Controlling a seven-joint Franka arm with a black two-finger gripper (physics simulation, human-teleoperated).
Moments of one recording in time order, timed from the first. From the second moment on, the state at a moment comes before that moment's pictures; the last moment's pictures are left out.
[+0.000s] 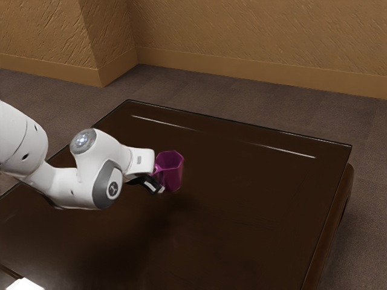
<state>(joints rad) -0.03 0.15 -0.10 -2.46 -0.35 3.19 0.68</state>
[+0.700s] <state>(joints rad) -0.03 0.30 -0.07 -2.43 -0.39 3.34 0.81</state>
